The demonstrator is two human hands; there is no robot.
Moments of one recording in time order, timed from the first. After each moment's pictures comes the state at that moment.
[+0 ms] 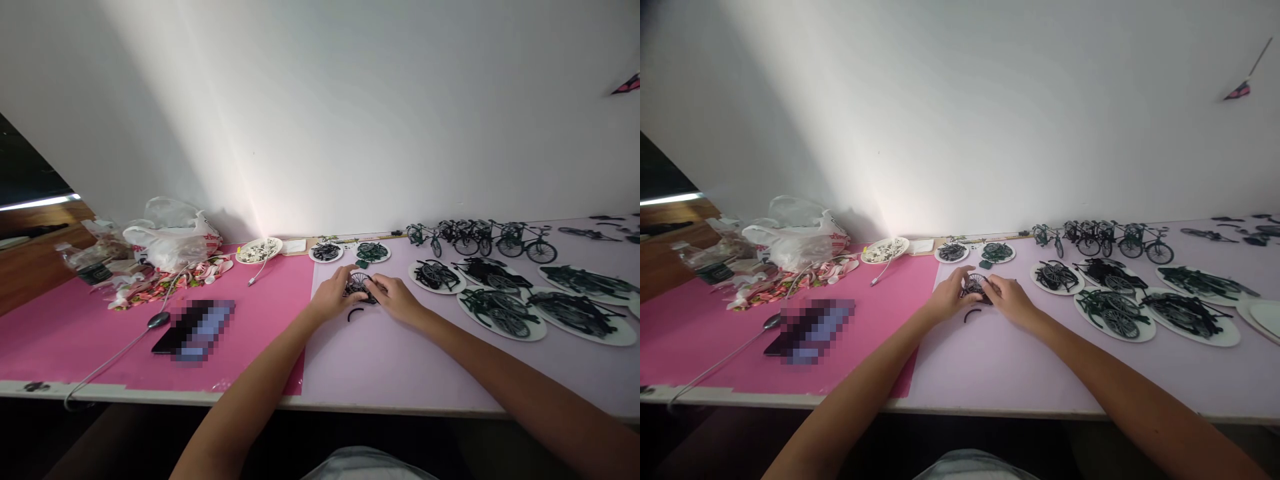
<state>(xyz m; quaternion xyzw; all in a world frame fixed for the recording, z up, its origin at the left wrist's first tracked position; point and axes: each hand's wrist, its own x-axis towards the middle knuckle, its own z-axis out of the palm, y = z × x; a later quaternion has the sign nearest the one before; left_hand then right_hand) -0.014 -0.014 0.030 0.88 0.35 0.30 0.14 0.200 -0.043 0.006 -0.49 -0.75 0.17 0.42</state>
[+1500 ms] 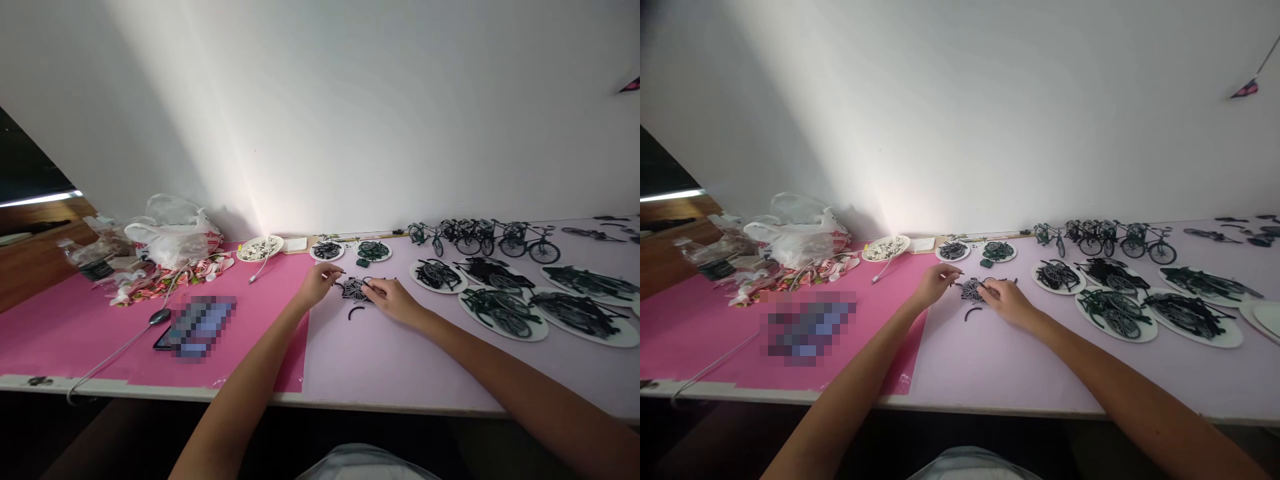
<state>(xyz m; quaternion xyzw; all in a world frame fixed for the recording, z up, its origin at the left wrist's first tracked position) -0.041 0.021 0.028 0.78 0.38 0.41 0.27 0.196 -0.045 0.005 -0.46 -0.77 0.20 0.40</state>
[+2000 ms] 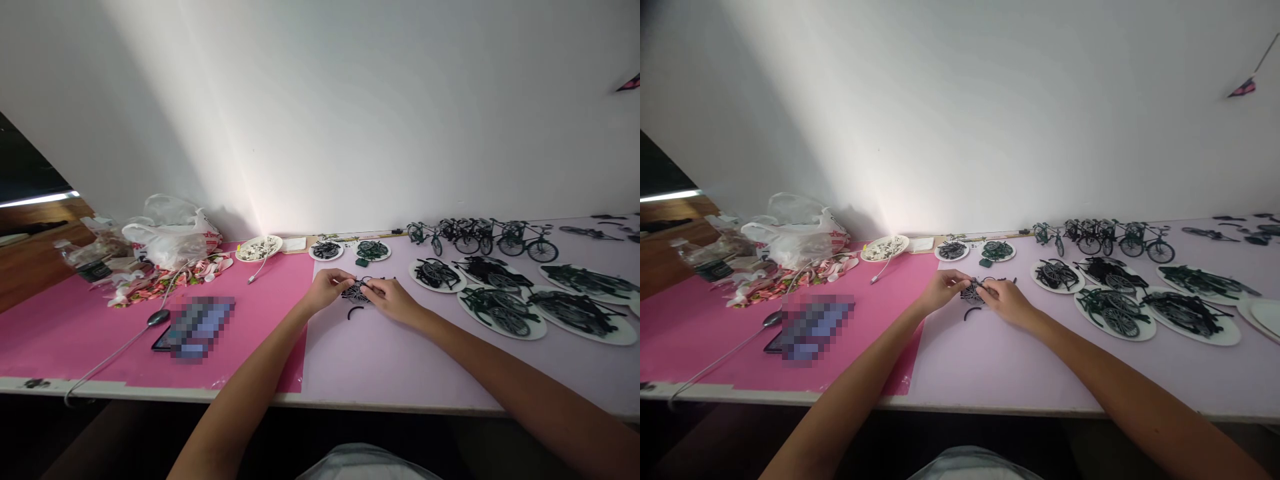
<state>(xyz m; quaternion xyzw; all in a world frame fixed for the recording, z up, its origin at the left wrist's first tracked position) -0.023 0.004 0.029 0.77 0.32 0.40 0.39 0.195 -0.047 0.006 -0.46 -0.77 0.21 0.39</state>
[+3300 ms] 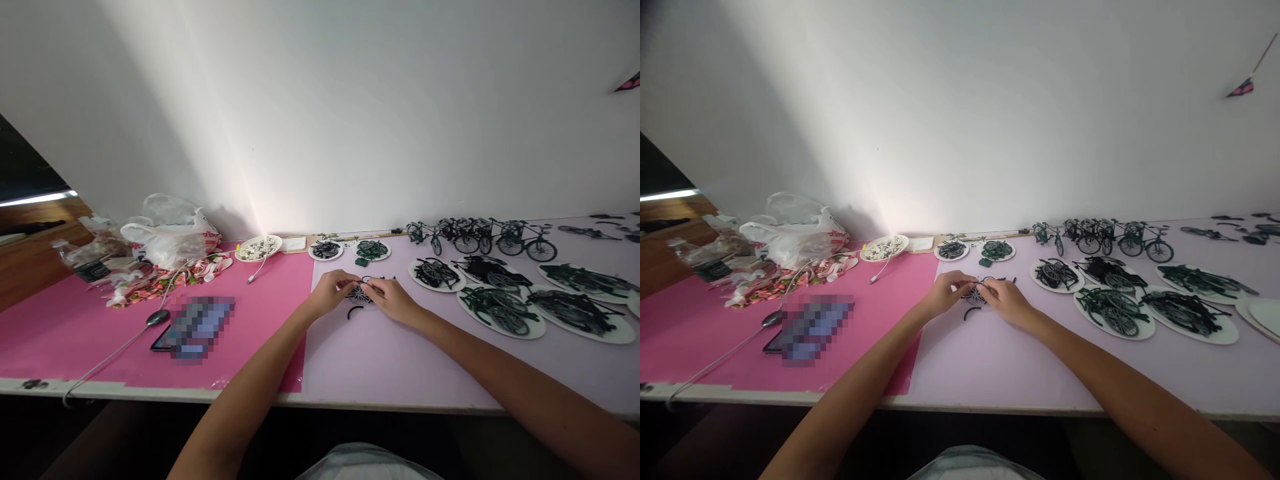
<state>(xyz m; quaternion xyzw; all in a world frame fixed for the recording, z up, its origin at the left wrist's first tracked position) -0.018 -0.008 0.032 0.84 0.29 0.36 0.27 0.196 -0.044 0.002 -0.47 -0.77 0.19 0.40</state>
